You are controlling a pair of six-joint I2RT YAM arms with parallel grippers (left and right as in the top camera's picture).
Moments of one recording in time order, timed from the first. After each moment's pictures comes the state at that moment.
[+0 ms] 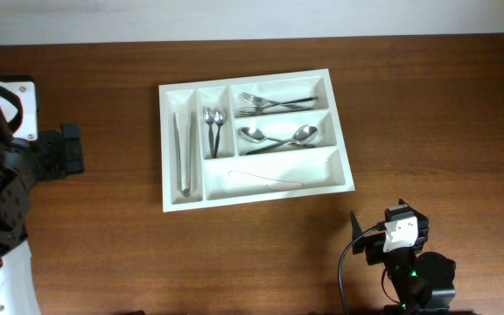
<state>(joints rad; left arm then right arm) 0.22 1.27 1.81 -1.32 -0.14 0.17 0.02 0.02 0.13 -0.43 -0.13 -0.18</state>
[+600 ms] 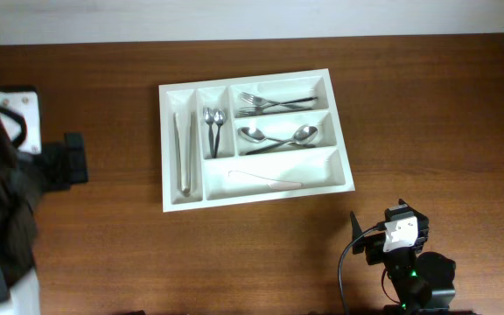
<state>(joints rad) 0.19 1.13 1.69 -1.22 -0.13 0.17 0.02 0.02 0.13 -0.43 -0.13 -0.18</state>
